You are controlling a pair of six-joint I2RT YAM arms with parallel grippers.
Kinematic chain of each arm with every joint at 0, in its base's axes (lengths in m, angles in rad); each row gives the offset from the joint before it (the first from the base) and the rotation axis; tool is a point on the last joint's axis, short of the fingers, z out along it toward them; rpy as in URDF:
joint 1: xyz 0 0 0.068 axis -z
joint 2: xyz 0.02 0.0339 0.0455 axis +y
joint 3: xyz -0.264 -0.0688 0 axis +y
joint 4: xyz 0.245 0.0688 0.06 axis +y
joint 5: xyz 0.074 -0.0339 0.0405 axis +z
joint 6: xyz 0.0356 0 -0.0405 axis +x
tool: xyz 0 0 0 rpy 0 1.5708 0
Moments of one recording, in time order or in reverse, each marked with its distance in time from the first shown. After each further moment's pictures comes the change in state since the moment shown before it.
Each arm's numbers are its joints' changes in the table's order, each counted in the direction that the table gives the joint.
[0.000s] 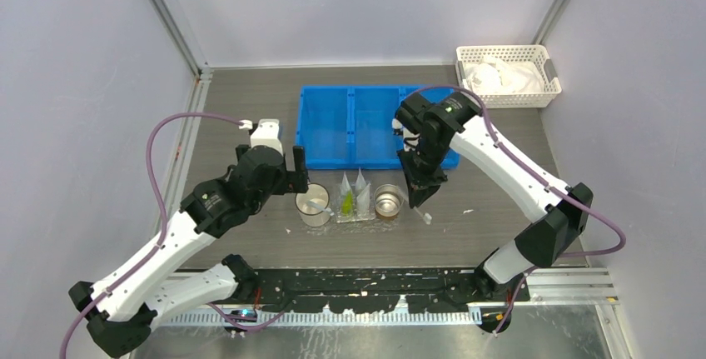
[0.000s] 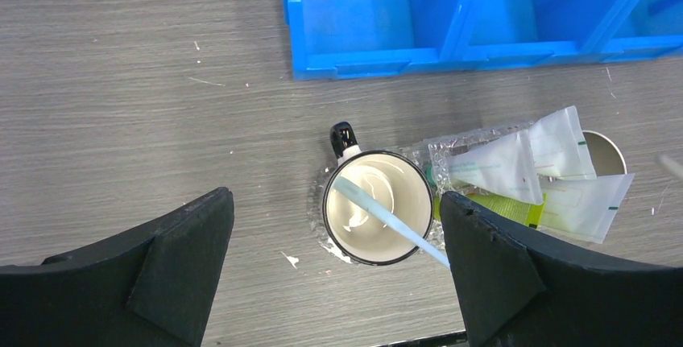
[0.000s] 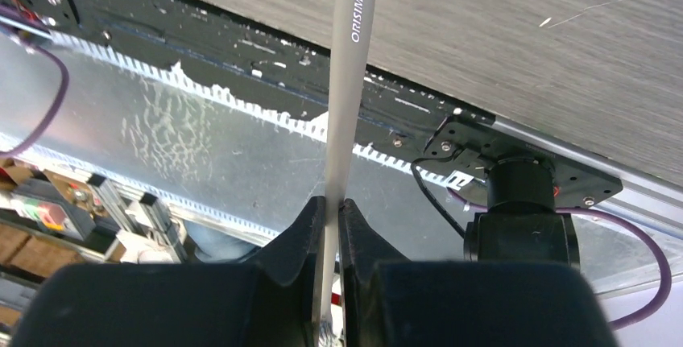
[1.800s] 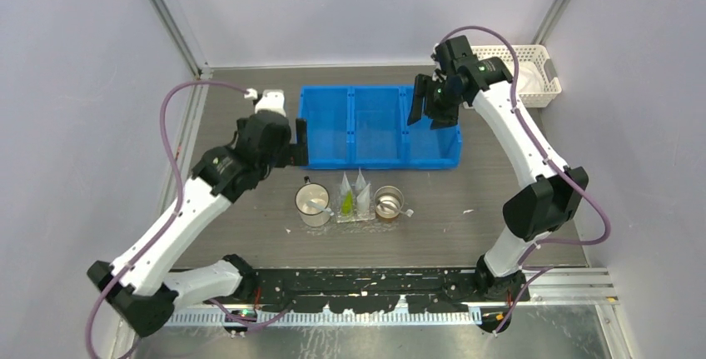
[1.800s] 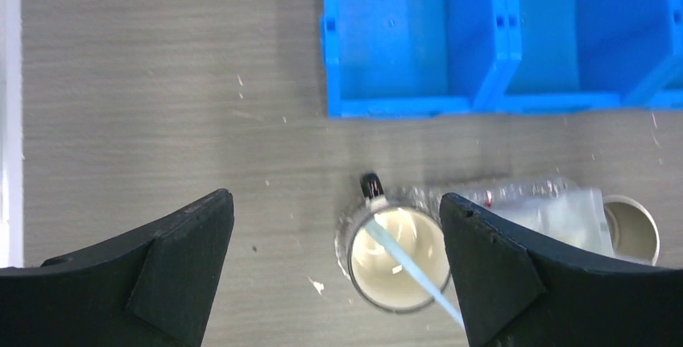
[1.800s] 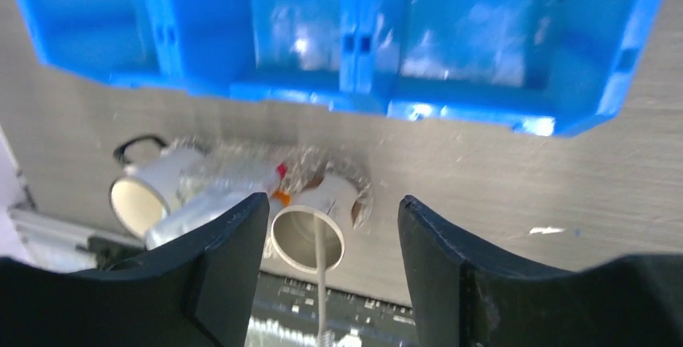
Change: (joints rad) left arm -0.111 0.181 -0.175 0.043 -0.013 0.085; right arm 0.294 0.146 -0.186 -0.365 -0.084 0.013
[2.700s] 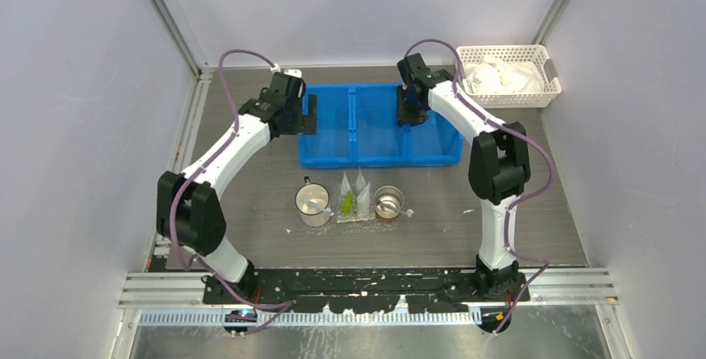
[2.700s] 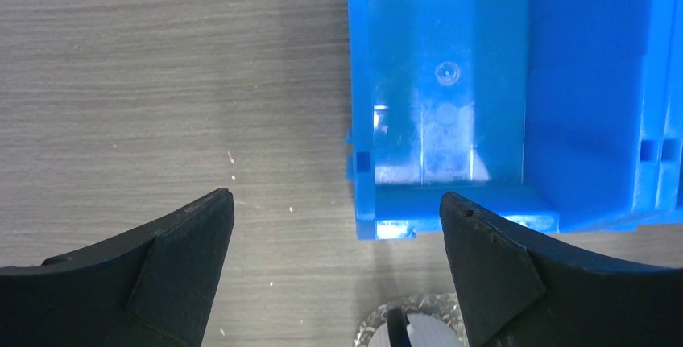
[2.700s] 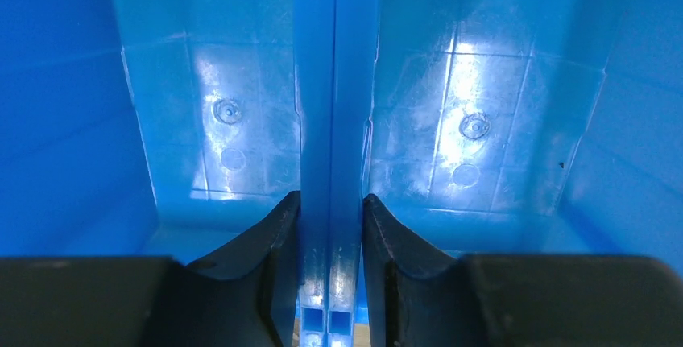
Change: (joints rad) left arm -0.305 0.571 -0.188 -0.202 -0.235 0.177; right arm -0.018 0.377 0.011 -0.372 -0.243 -0.095
